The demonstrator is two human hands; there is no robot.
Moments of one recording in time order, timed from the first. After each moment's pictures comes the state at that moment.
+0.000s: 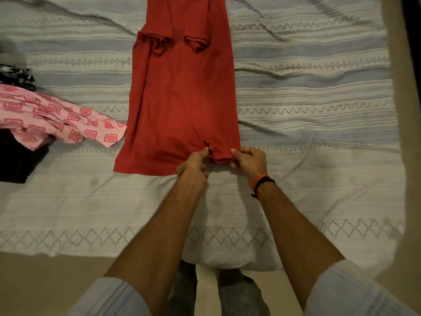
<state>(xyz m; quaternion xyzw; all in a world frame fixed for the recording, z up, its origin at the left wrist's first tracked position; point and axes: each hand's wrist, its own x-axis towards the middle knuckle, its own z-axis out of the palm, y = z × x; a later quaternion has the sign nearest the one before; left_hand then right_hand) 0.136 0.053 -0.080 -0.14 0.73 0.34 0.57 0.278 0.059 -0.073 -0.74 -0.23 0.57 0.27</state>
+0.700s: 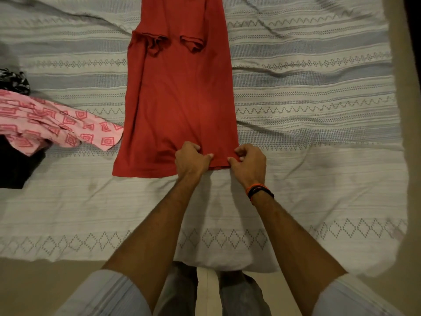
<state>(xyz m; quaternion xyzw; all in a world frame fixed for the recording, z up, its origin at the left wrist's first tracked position) 0.131 0.058 -0.072 0.37 0.84 0.15 0.37 0.275 0.050 -0.074 -0.76 -0.50 0.36 0.20</state>
